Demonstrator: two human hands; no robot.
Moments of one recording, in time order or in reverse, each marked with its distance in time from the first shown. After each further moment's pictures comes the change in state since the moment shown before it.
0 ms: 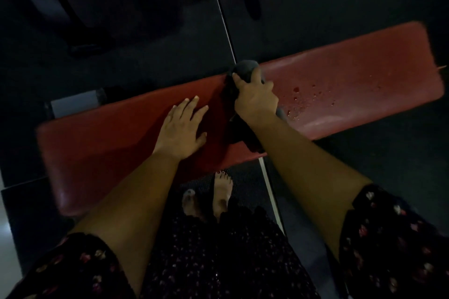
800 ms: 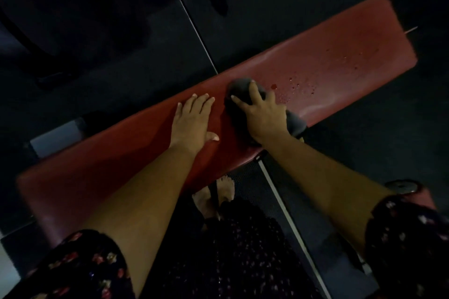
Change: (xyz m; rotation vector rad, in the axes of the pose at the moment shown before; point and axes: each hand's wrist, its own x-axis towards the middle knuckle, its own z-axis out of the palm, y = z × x) left_hand 0.064 0.049 -0.015 0.017 -0.067 0.080; right_hand -0.029 0.062 0.018 -0.197 0.091 -0.038
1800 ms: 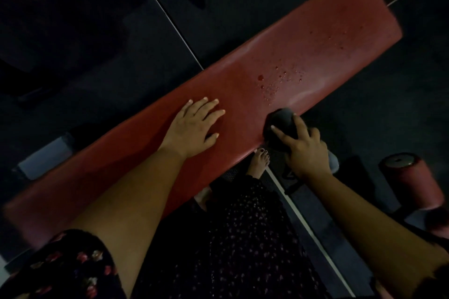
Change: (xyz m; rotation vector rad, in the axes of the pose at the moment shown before) left_hand 0.010 -0.004 0.008 0.099 0.022 0.430; right_hand -0.108 0.063 0.056 0.162 -0.132 0.260
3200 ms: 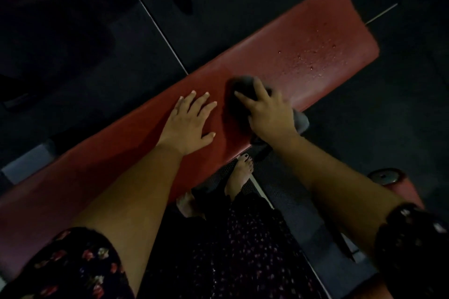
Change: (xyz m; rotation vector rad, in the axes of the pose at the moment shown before) left_hand 0.086 0.058 -0.020 0.028 -0.055 -0.144; right_hand 0.112 0.030 -0.072 -0.008 0.123 -0.219
